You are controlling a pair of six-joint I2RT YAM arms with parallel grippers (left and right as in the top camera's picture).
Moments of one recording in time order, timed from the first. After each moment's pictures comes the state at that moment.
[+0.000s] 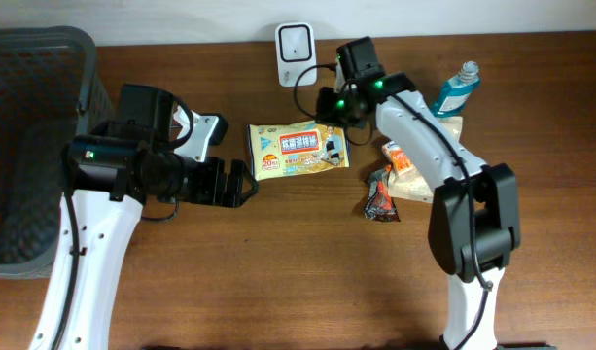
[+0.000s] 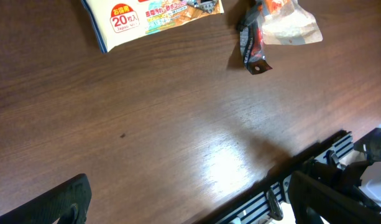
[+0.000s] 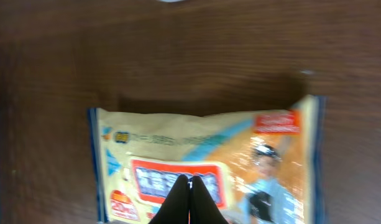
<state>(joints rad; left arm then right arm) -0.15 1.43 1.54 -1.34 0.46 -0.01 0.34 2.15 1.80 -0.67 -0.27 0.45</state>
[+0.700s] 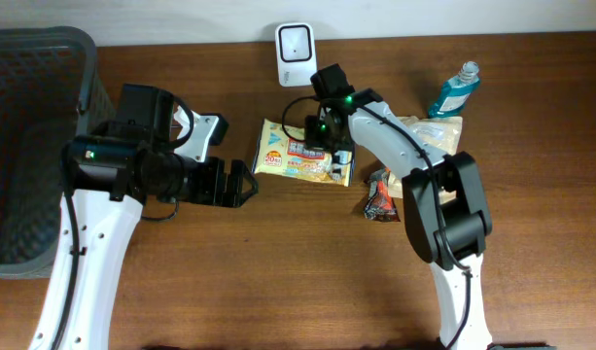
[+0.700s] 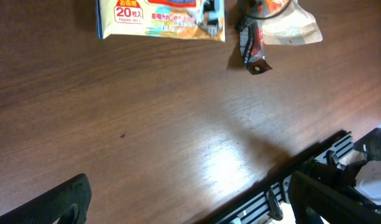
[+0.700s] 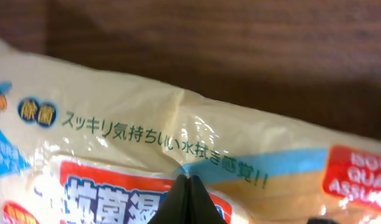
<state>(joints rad) -0.15 1.43 1.54 -1.34 0.46 -0.01 0.40 2.28 1.80 -0.79 -0.16 0.48</state>
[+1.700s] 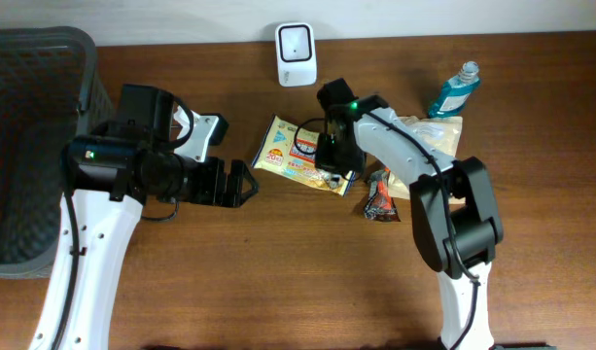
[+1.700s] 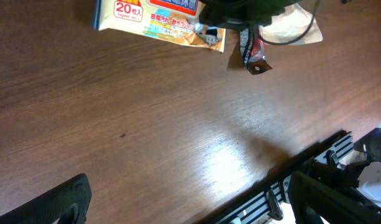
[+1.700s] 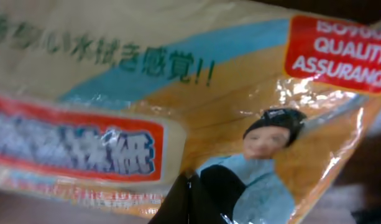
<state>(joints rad) -0.15 1.43 1.54 -1.34 0.46 -0.01 0.40 2.21 1.69 -0.91 -0.14 0.61</state>
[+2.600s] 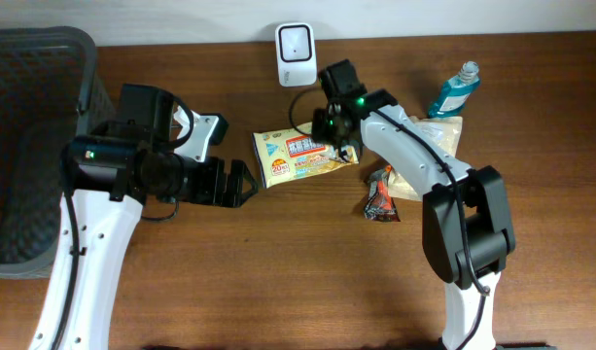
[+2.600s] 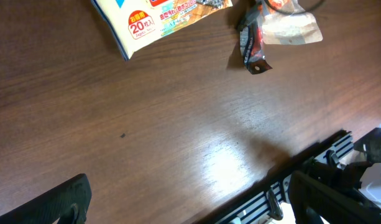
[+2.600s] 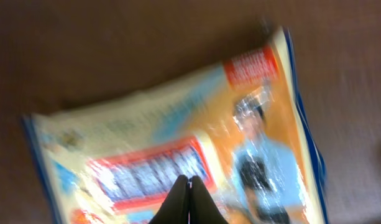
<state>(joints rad) -0.15 1.43 1.54 -1.34 0.46 -0.01 0.40 2.13 1.71 -0.66 -0.07 0.52</state>
